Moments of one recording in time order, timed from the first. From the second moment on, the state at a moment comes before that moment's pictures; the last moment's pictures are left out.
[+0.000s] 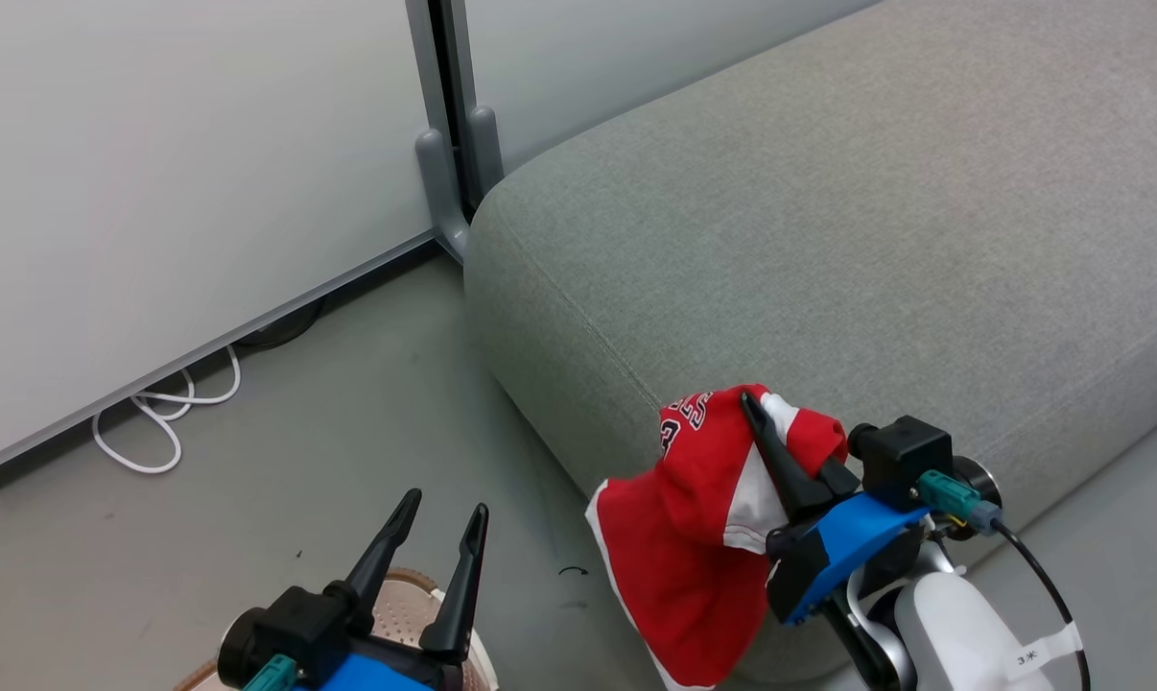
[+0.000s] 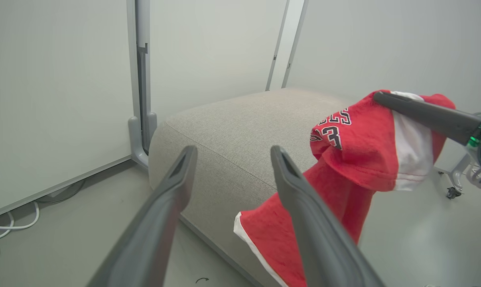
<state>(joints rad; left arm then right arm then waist) -0.02 0.19 -0.40 0.20 -0.39 -0.13 -0.26 -0.29 -0.05 0.25 0.32 0.18 0.13 -0.06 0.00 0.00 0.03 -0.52</state>
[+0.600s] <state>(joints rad) -0.10 0.26 -0.43 0.10 -0.36 -0.13 -0.26 -0.87 -0.17 -0.09 0.53 0.18 0.13 -0.03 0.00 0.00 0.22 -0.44</state>
